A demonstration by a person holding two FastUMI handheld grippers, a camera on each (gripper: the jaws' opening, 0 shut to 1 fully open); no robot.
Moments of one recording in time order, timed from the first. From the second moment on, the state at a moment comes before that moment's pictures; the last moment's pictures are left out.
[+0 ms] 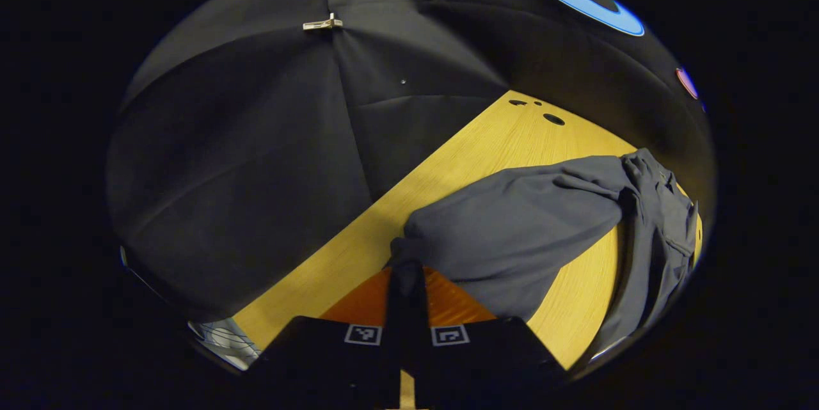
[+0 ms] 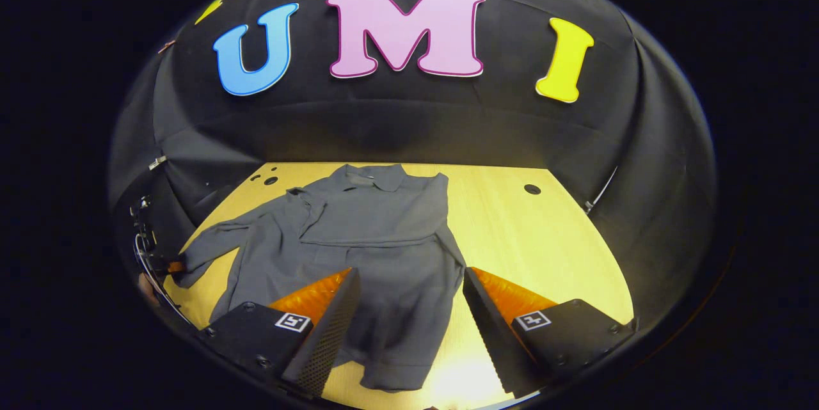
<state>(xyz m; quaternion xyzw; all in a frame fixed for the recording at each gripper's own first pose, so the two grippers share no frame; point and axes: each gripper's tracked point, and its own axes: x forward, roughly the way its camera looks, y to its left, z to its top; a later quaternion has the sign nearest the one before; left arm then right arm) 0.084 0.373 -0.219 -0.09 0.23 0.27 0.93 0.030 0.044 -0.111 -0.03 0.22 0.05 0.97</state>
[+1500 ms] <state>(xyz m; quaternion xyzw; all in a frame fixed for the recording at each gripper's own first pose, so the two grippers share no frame) 0.276 -0.040 0.027 -0.02 0.09 -0.04 0.99 0.031 -0.119 -0.108 0.04 0.20 -0.03 0.98</state>
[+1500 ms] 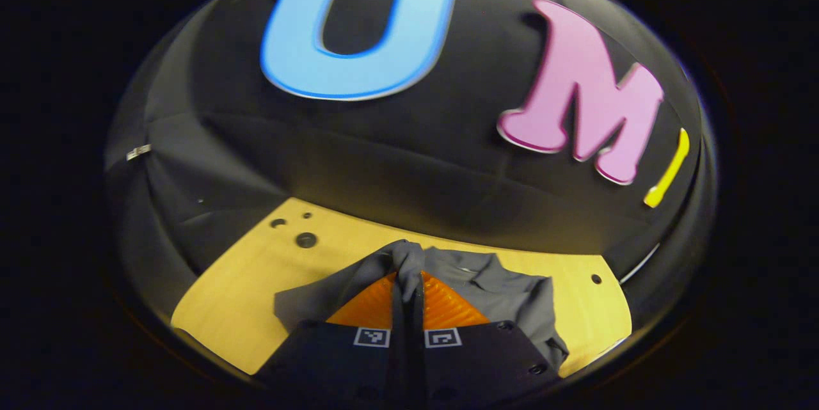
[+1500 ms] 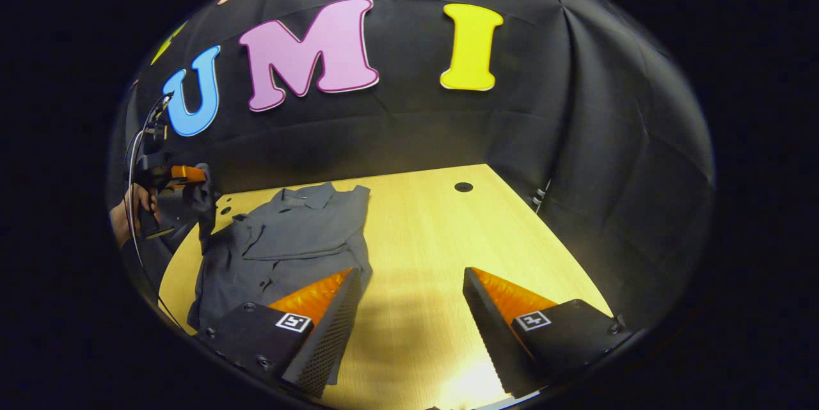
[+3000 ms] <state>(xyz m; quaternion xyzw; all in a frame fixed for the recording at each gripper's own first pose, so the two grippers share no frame) 0.188 -0.151 -0.063 0.13 0.11 -0.18 0.97 0.027 -0.056 -0.142 0.04 0.26 0.06 0.96</state>
